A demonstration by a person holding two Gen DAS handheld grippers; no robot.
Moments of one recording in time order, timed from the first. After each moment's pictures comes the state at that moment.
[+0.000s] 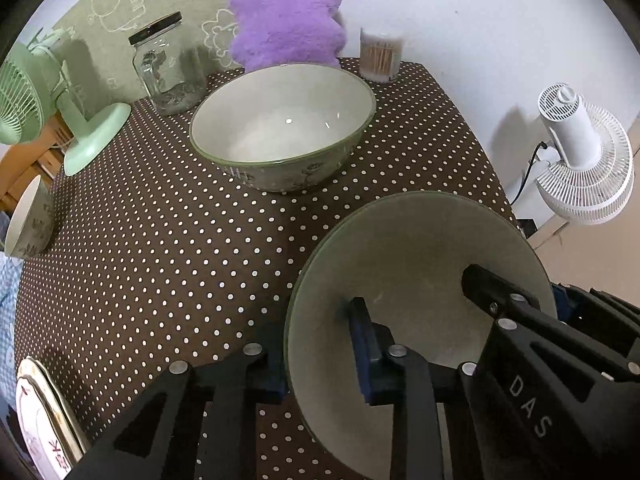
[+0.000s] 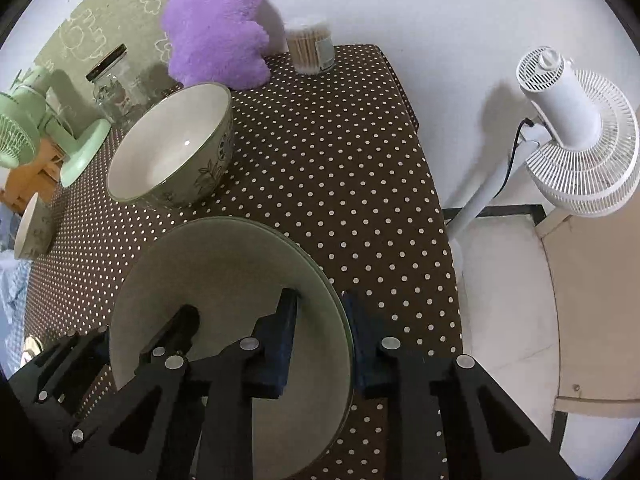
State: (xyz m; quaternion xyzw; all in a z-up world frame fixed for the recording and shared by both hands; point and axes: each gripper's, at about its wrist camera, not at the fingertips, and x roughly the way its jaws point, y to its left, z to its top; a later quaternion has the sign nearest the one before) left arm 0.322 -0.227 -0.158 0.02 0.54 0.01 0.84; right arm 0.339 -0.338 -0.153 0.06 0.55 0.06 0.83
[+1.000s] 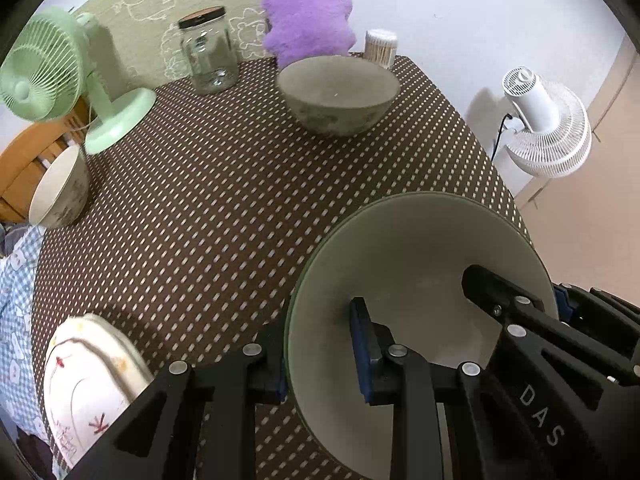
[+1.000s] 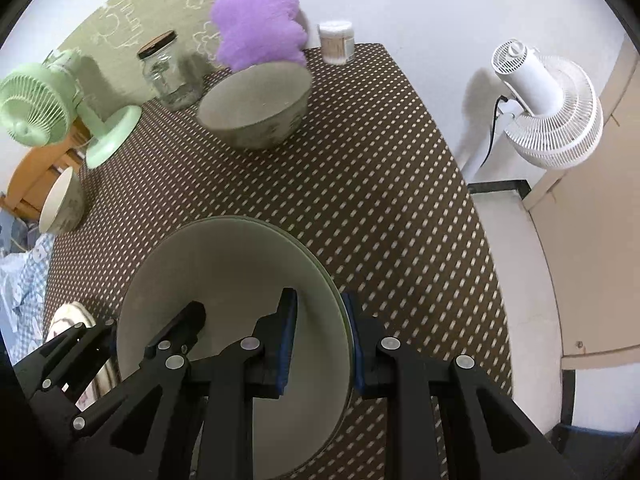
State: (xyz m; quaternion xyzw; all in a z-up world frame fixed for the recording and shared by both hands) left arm 0.223 -0.142 -0.122 0.03 0.54 -0.05 0.84; right arm 0.232 -0.263 -0.106 0.07 0.55 0.02 0.83
